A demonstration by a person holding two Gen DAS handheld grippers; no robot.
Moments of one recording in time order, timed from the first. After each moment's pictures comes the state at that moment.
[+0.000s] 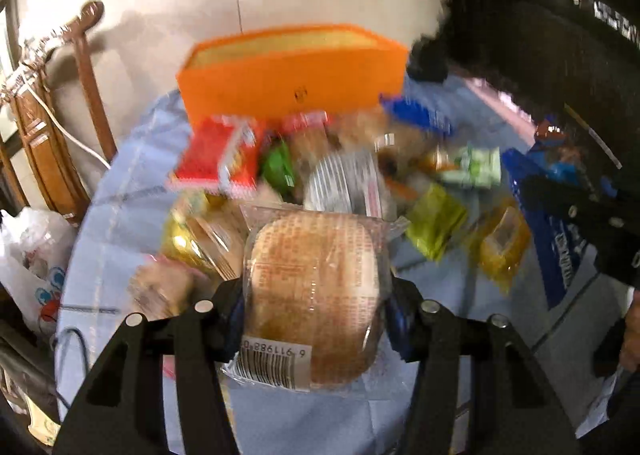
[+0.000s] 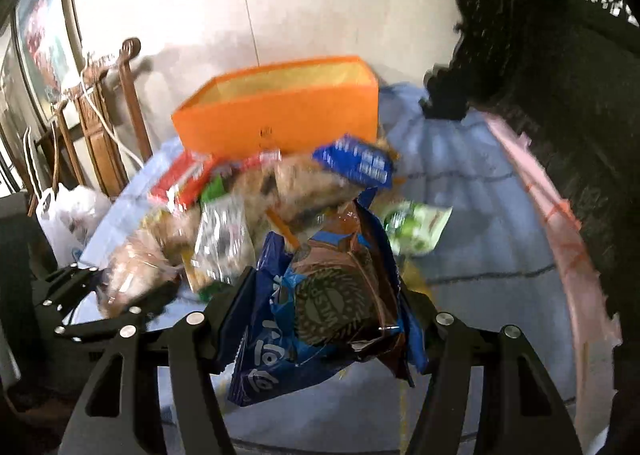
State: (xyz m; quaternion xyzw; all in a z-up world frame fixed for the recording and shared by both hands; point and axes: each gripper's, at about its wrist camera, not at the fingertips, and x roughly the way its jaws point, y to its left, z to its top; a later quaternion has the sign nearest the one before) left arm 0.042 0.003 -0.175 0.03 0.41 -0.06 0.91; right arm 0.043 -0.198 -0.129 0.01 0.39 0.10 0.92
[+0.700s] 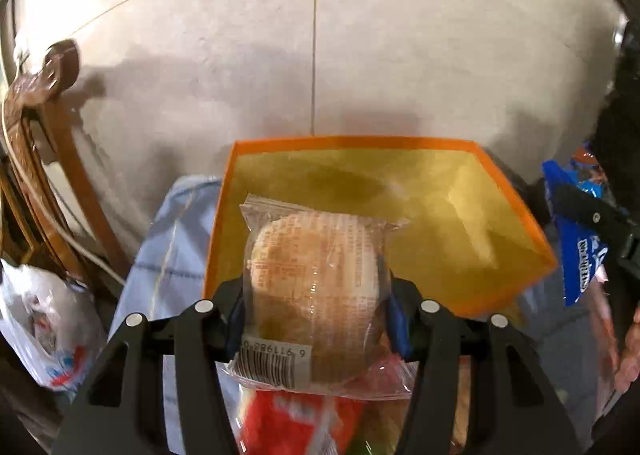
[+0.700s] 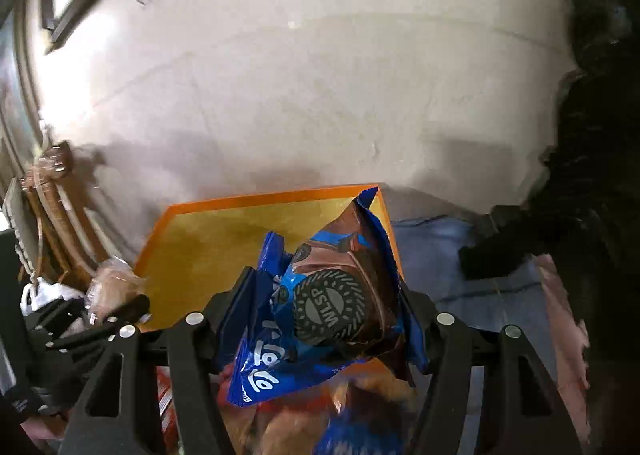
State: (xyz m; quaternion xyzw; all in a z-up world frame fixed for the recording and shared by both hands) left arm 0.335 0.066 -0.119 -0.01 0.40 0.04 0.92; right arm 0.360 -0.169 -0.081 0.03 0.37 0.12 0.92
